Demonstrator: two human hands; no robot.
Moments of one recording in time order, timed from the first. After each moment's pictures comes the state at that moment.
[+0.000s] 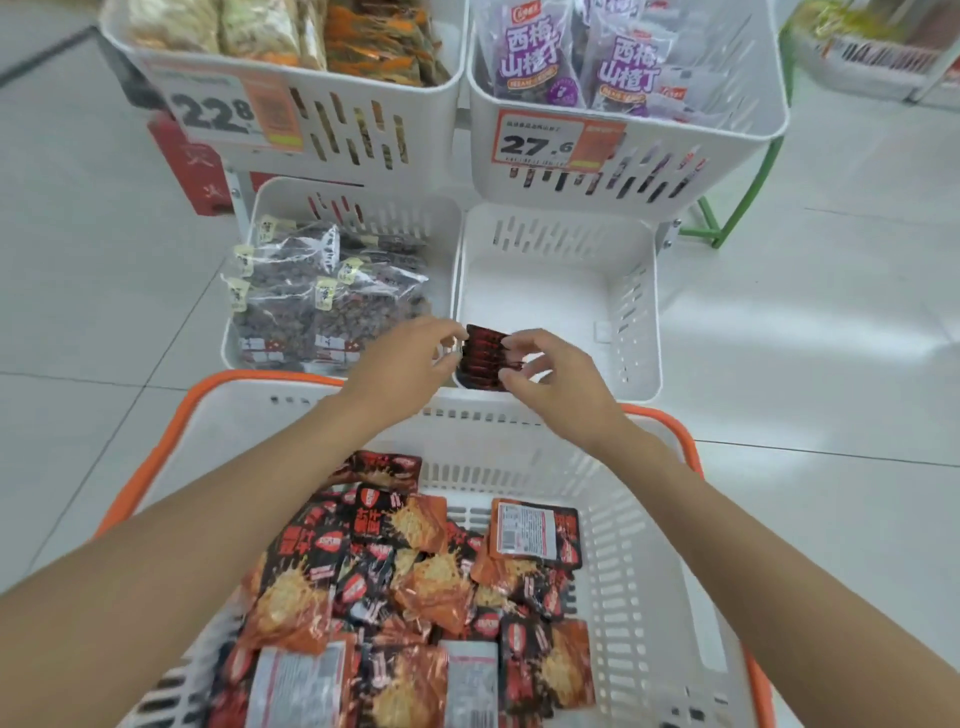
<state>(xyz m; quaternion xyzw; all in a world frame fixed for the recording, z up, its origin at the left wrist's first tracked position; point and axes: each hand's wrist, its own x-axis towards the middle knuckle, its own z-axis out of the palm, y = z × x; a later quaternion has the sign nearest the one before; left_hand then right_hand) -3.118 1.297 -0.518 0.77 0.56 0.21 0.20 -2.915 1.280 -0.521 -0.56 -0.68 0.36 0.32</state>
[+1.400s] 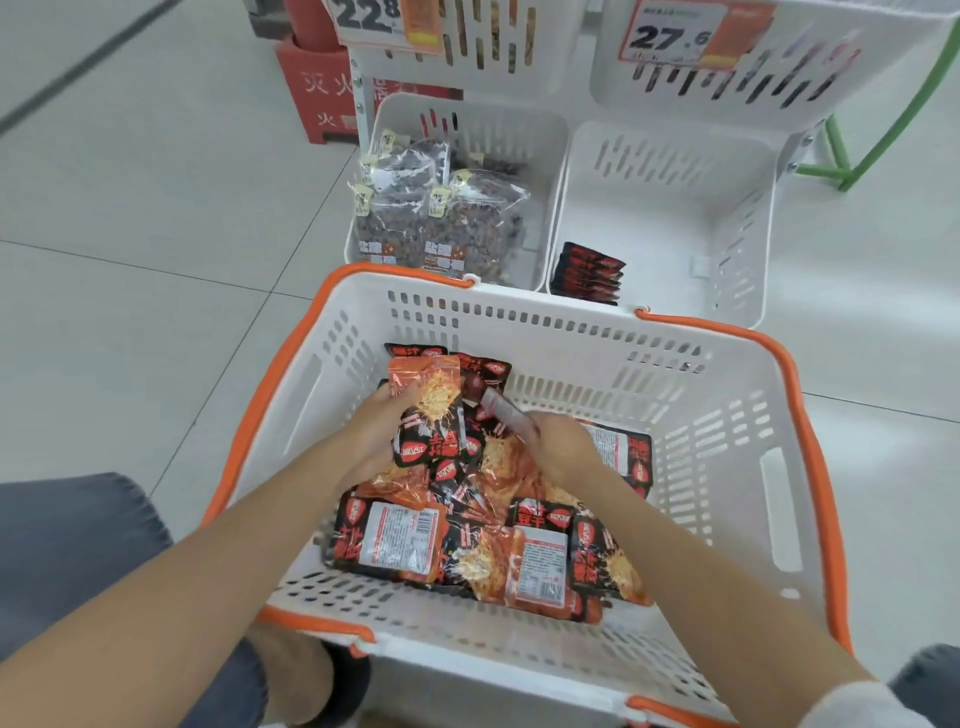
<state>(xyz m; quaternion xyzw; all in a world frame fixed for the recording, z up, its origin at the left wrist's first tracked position) -3.211 1.151 -0.607 0.20 0.63 0.36 0.66 -2.974 1.188 -0.676 -0.58 -0.77 0.25 0.05</state>
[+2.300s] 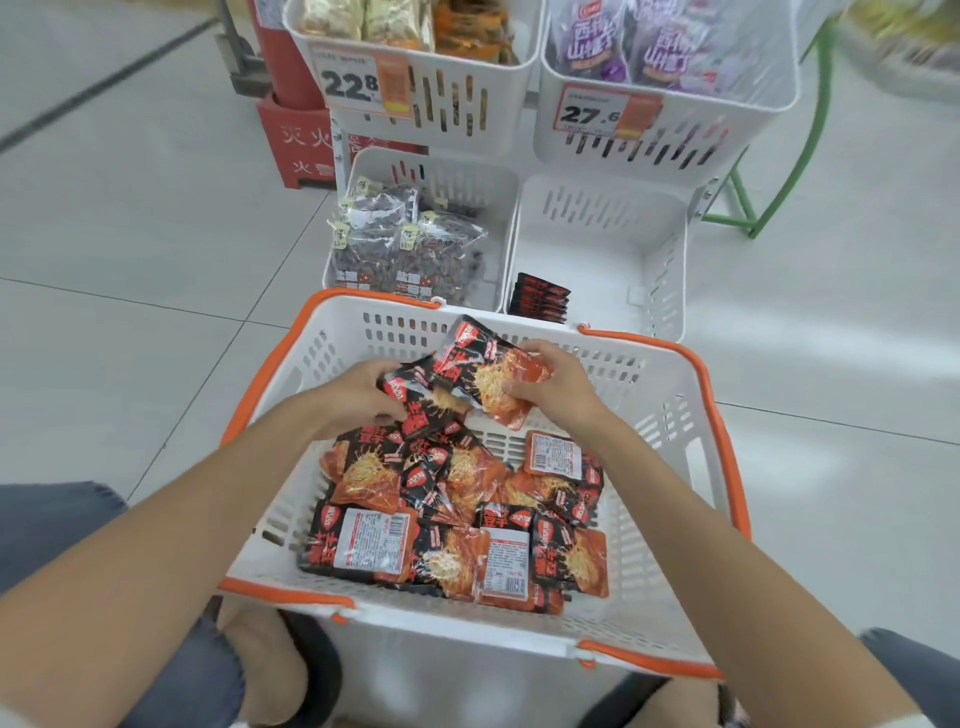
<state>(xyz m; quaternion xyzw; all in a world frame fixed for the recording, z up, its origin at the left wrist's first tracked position) -3.214 1.167 -0.542 0.44 0.62 0.21 0.62 -2.958 1.189 -0.539 -0.58 -0.58 0.49 0.30</state>
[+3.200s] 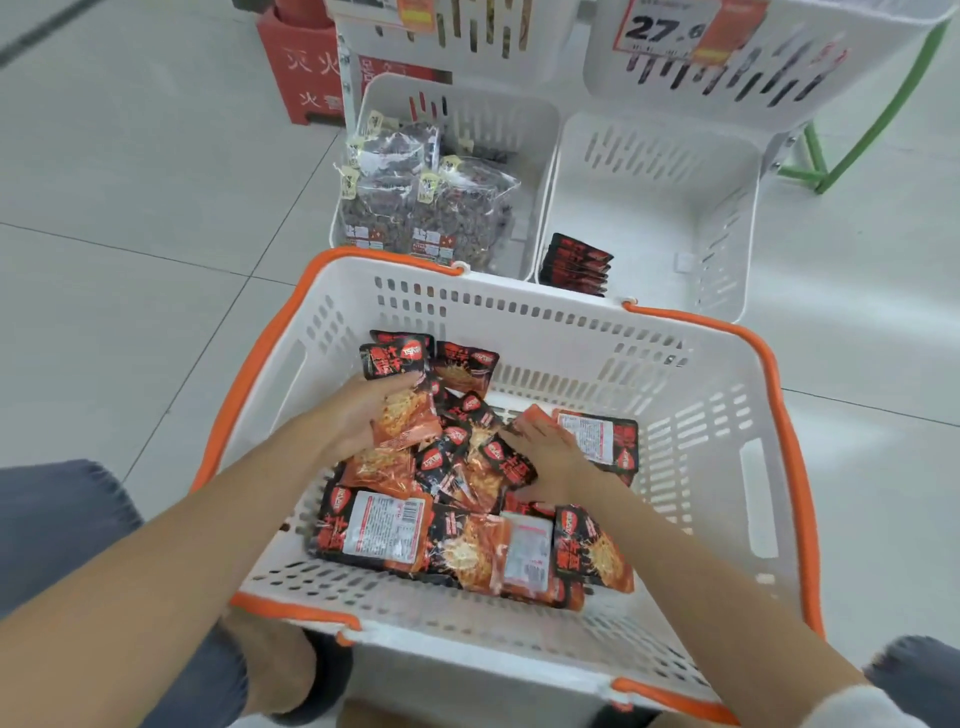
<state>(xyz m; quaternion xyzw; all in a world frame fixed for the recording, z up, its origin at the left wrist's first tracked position) -3.219 1.159 -0.599 0.23 0.60 0.32 0.69 -2.950 1.174 -0.689 -0.46 -0.83 0.24 -0.22</state>
